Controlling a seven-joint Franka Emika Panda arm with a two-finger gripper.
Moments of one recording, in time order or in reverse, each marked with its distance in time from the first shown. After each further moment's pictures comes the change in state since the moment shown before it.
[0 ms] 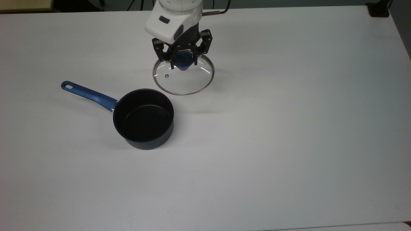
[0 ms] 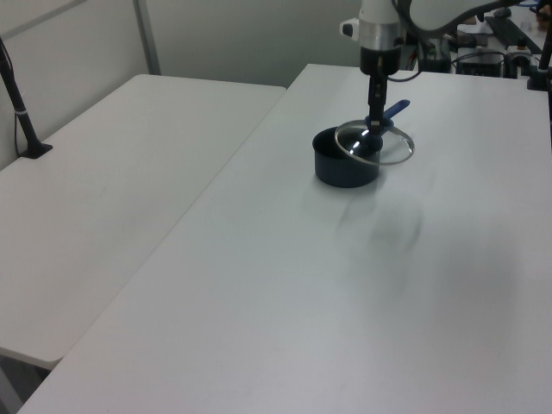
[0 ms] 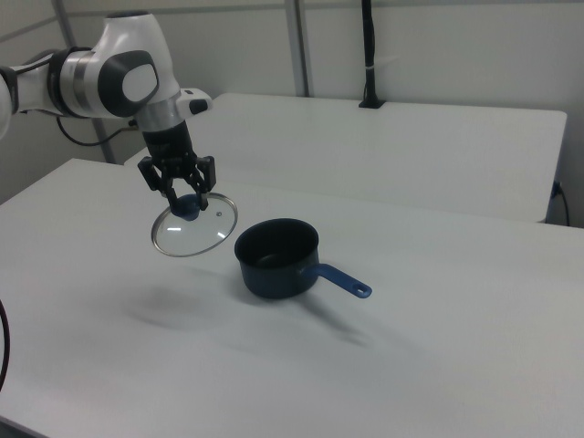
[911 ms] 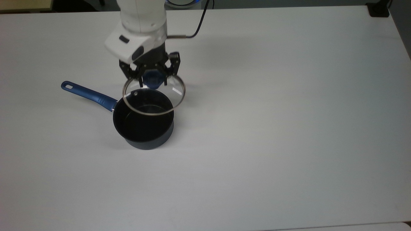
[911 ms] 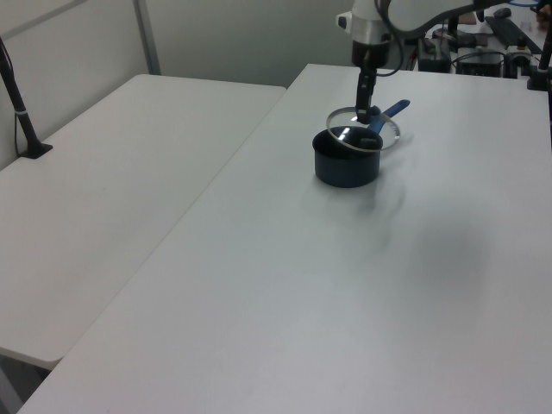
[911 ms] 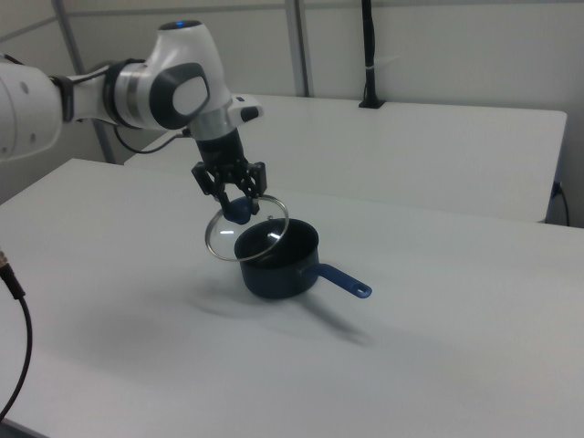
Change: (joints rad) arm -0.052 0.132 -0.075 0.104 0.000 0.076 -0.028
